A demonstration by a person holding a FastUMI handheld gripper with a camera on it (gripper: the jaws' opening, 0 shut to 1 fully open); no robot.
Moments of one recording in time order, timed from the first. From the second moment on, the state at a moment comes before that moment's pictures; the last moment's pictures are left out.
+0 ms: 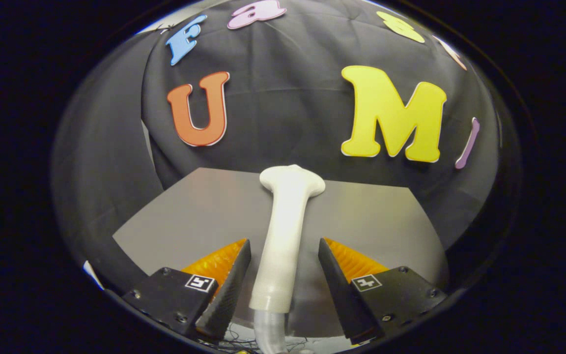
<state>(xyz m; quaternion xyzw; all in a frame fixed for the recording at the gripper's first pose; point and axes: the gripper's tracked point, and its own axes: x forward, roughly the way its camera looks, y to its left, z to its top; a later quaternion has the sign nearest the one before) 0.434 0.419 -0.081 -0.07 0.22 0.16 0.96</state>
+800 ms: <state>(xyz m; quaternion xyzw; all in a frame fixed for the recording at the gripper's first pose) 0.432 0.428 -0.082 -0.01 0.24 0.17 0.96</state>
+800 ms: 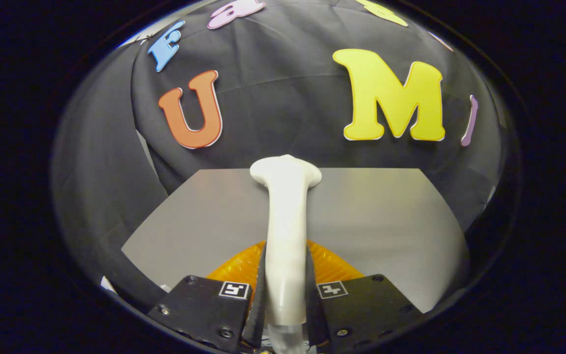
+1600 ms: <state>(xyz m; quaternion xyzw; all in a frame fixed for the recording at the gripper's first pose) 0.283 0.361 0.099 0.08 0.01 0.23 0.97</state>
